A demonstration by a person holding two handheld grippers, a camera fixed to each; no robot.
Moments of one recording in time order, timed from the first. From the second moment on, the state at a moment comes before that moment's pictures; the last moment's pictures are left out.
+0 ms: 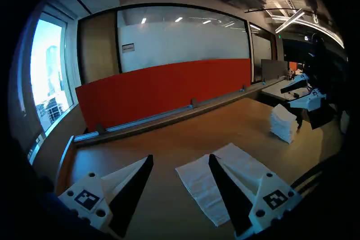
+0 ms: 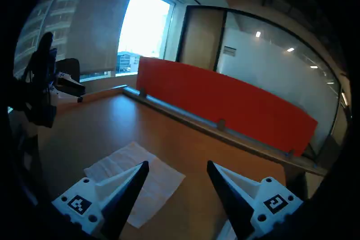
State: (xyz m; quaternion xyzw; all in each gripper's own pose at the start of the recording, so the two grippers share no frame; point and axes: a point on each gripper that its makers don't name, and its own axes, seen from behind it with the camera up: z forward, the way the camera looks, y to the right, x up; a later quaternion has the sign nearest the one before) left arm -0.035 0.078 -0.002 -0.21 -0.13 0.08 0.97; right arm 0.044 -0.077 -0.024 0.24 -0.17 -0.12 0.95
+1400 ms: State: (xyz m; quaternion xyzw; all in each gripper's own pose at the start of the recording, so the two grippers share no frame) left arm -0.218 0.115 -0.030 -0.28 -0.25 0.14 0.92; right arm -0.128 -0.109 -0.054 0.29 -0.28 -0.15 0.90
